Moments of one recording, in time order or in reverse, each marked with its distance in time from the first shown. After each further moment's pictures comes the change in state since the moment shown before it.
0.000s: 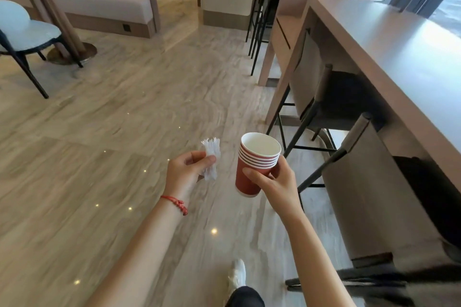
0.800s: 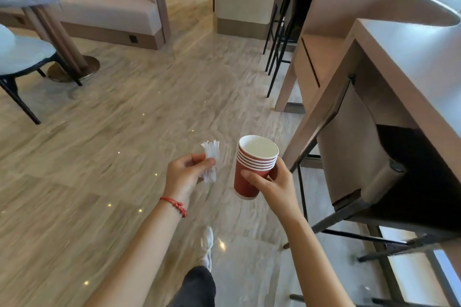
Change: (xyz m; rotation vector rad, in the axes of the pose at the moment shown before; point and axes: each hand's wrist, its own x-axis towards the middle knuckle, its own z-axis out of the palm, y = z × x) left_hand 0.389 0.076 0.139 0.031 0.090 -0.016; right_hand 0.434 -0.004 0.025 0.027 -0.101 0.033
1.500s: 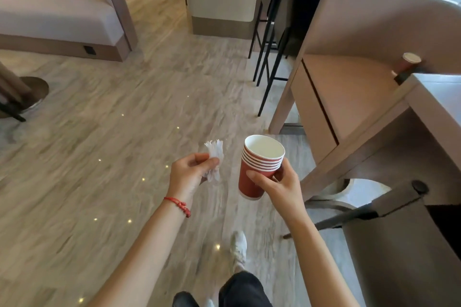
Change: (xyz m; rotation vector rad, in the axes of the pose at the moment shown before) left_hand 0.406 0.101 0.165 0.001 -0.092 -0.108; right_hand 0.427 -0.020 0.005 -0.003 0.118 0.057
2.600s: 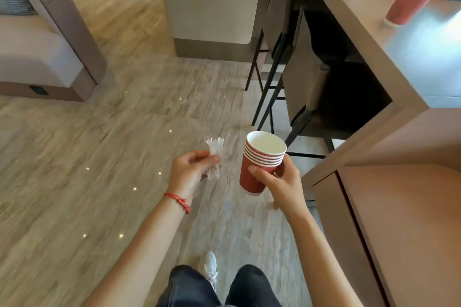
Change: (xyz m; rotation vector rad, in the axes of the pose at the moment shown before) left_hand 0.585 0.219 0.229 0.007 -0.044 -0.041; right_hand 0.653 -0.091 0.036 -0.044 0.023 0.009
